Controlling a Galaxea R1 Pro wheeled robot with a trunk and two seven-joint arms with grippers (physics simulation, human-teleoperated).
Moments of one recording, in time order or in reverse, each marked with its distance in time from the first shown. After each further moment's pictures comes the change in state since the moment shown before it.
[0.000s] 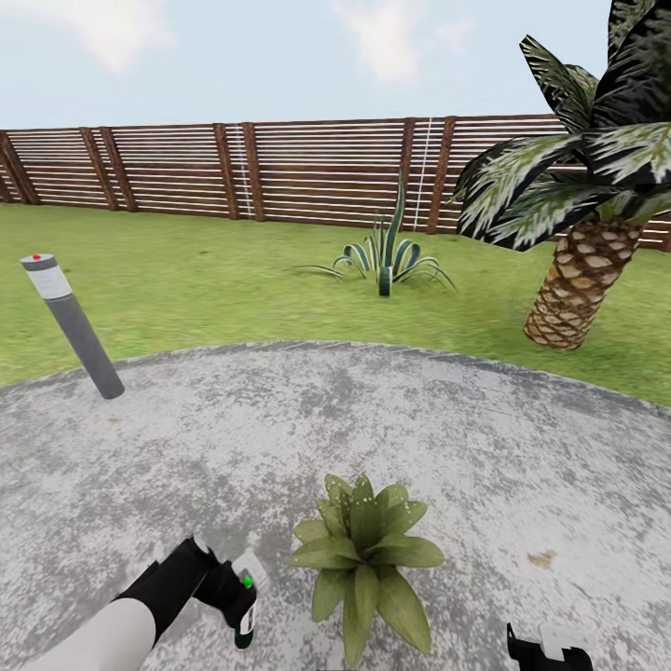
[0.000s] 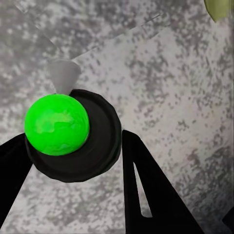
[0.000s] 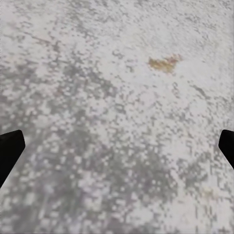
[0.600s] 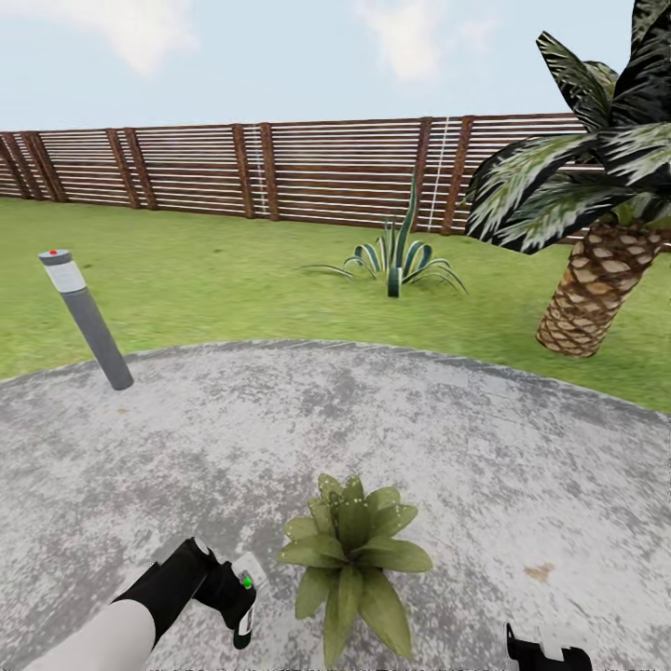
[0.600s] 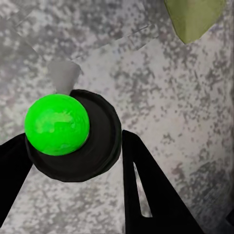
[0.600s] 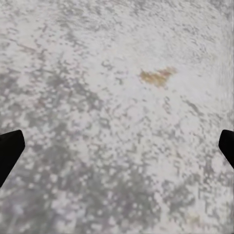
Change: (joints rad) left arm 0.004 0.001 -0.010 -0.004 -0.003 0.002 0.010; right arm 0.000 0.001 0.000 0.000 0.000 0.000 0.000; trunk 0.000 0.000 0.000
